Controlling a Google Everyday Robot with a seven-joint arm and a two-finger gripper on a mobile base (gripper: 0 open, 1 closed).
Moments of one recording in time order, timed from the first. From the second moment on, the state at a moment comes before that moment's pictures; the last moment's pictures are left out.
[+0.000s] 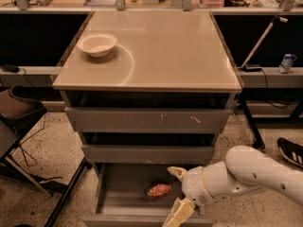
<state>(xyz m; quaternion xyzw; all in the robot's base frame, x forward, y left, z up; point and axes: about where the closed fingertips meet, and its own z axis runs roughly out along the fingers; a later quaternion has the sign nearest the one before) 0.369 -0.045 0.592 -0.55 0.71 0.35 0.26</state>
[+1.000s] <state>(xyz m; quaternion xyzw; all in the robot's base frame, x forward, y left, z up) 0.373 -0.035 0.372 -0.42 0.81 0.35 0.21</state>
